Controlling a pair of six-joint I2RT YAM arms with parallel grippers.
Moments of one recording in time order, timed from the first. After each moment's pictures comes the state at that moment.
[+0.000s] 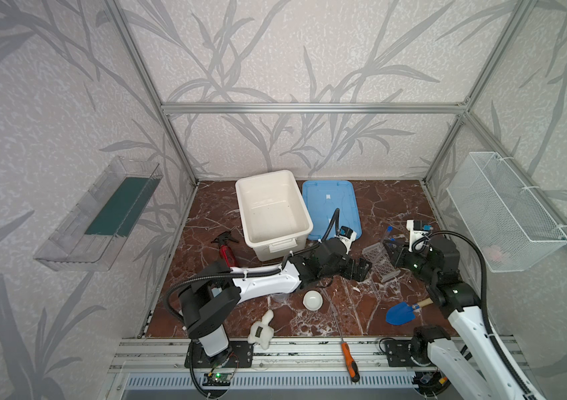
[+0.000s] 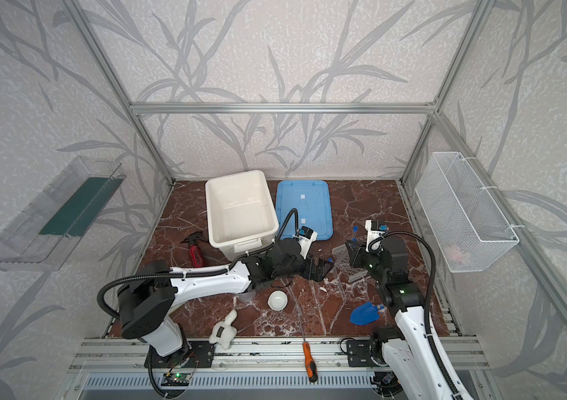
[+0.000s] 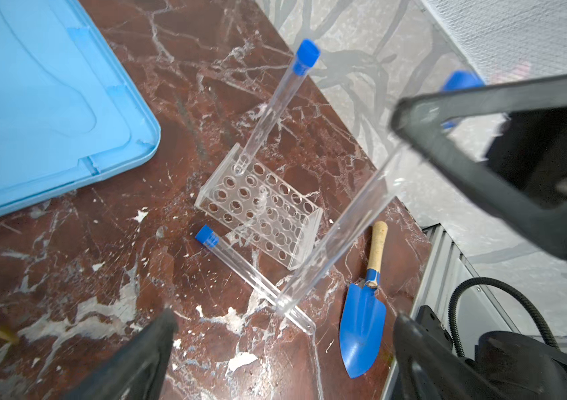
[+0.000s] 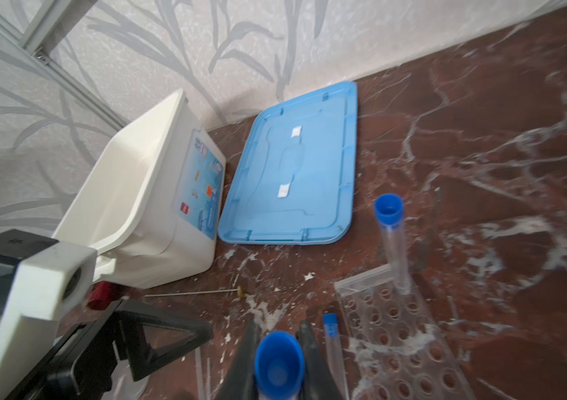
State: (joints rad) left arm -1.04 1.71 1.06 0.12 0.04 -0.61; right arm 0.09 0.66 0.53 -0.28 -0.29 0.36
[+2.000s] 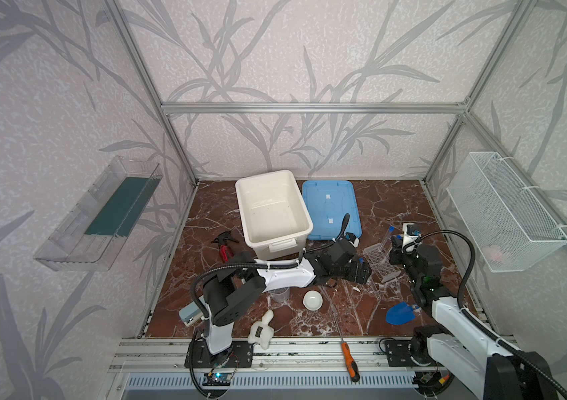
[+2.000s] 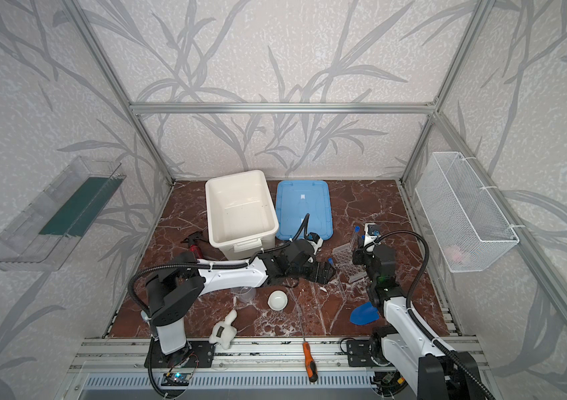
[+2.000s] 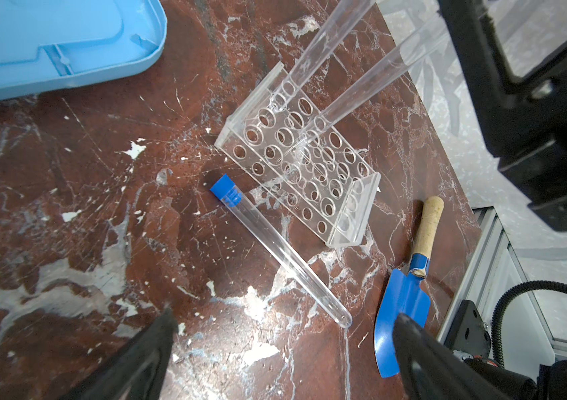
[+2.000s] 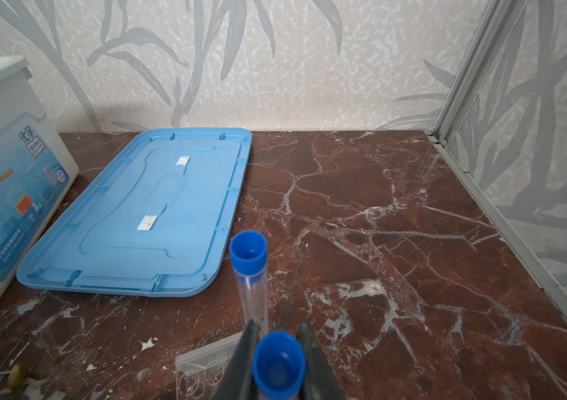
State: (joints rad) left arm -1.04 1.87 1.16 0.01 0.07 -0.67; right arm 0.09 0.94 0.27 0.37 0.02 0.05
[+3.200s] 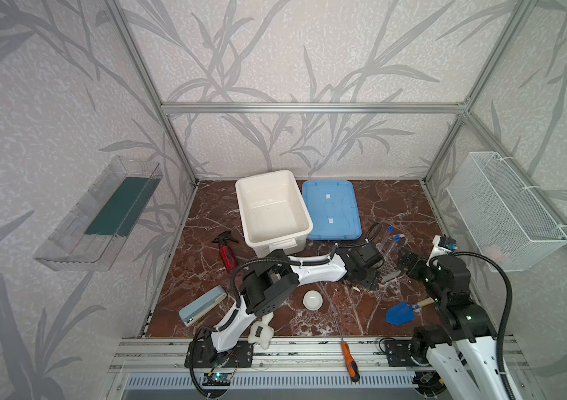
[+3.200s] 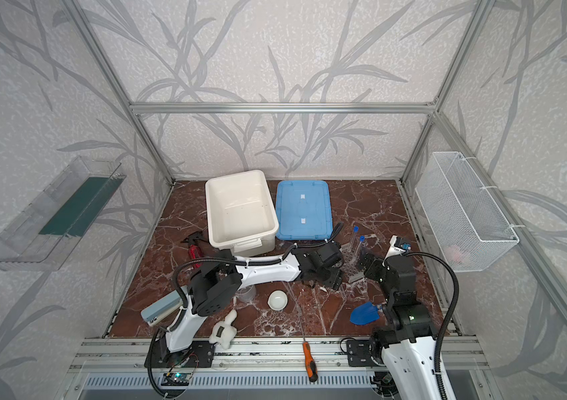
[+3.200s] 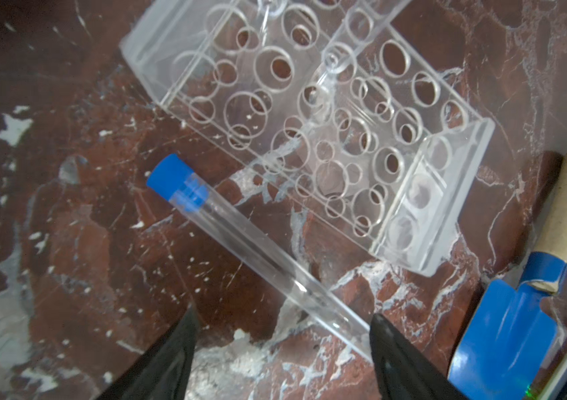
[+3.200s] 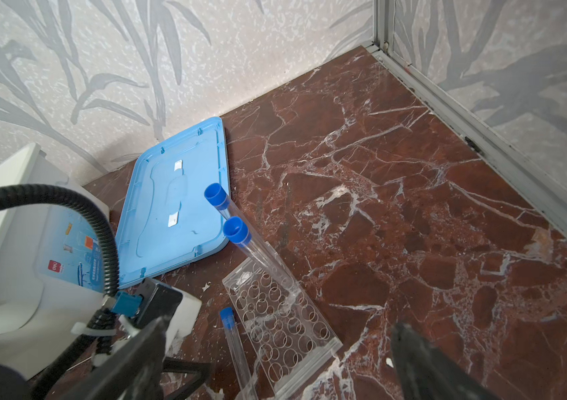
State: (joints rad) left arm -1.11 2.21 1.64 -0.44 -0.01 -0.57; right arm 0.09 0.43 0.52 -0.56 0.09 0.47
